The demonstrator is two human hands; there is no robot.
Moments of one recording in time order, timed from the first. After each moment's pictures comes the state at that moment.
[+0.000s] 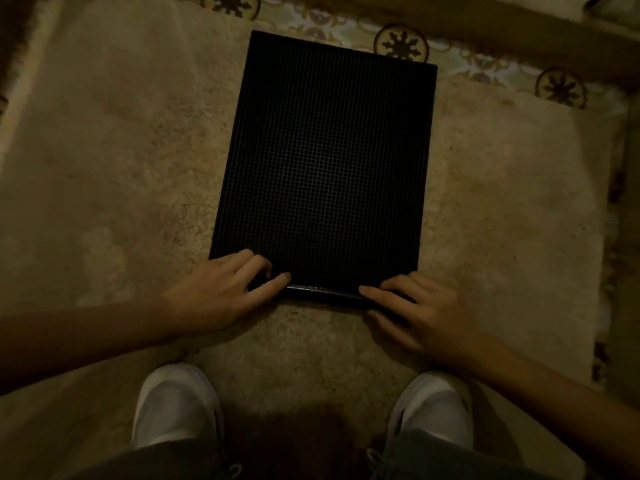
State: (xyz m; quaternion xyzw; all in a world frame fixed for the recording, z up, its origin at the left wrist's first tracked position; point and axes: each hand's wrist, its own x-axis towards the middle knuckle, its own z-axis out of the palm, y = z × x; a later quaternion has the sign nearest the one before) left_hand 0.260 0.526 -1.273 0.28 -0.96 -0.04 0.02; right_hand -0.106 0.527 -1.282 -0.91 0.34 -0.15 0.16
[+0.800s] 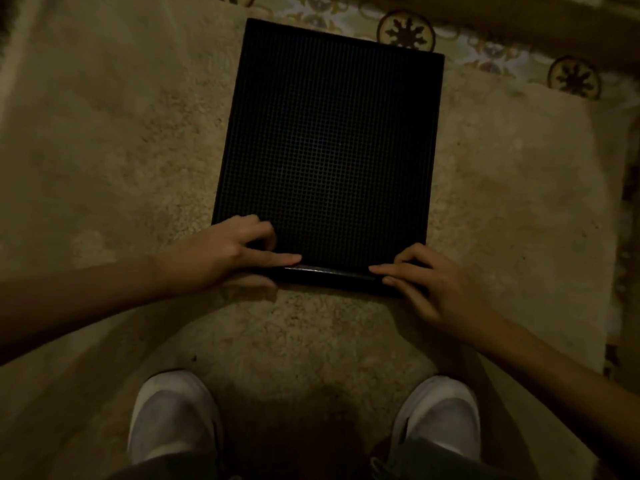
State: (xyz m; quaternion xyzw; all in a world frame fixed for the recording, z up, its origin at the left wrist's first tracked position) left_hand 0.262 0.469 -1.266 0.30 -0.91 -0.26 0.08; right_hand -0.105 0.492 -1.274 -0.84 0.40 -0.18 0.31
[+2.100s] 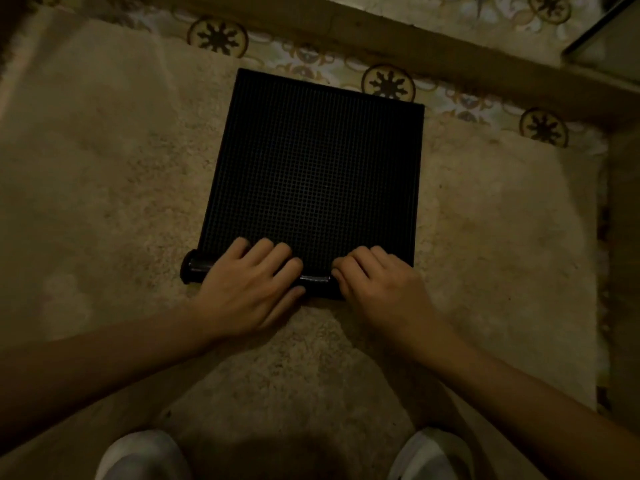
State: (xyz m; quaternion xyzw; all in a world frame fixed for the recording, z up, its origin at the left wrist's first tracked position) left_hand 0.203 0.466 -1.265 0.44 -0.90 -0.03 0.01; right_hand -0.035 0.454 -1.269 -0.90 0.43 -0.11 0.00
